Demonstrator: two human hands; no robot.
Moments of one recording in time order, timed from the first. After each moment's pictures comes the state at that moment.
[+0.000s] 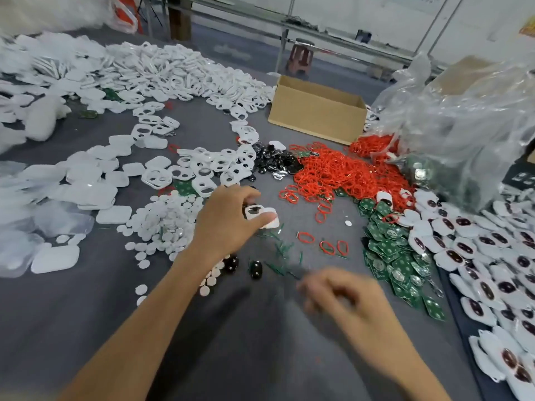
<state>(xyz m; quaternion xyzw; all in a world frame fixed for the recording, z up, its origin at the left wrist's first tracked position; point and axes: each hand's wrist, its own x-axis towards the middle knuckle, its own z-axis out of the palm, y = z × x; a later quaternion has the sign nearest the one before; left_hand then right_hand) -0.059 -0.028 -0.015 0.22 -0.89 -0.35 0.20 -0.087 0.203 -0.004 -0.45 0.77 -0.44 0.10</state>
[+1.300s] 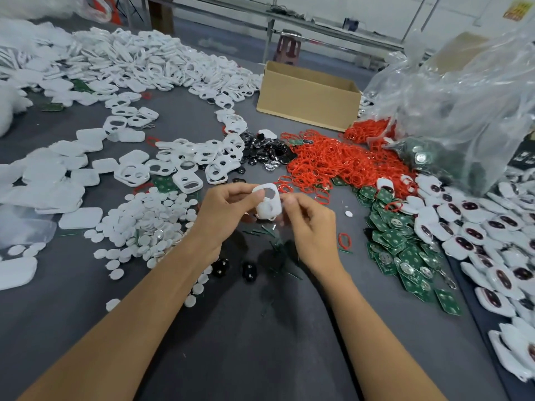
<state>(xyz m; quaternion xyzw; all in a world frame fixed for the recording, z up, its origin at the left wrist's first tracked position) -0.095 -0.031 -0.049 0.19 -0.62 -0.73 0.21 -0.173 0.105 -0.061 -0.36 0.74 -0.56 -0.05</state>
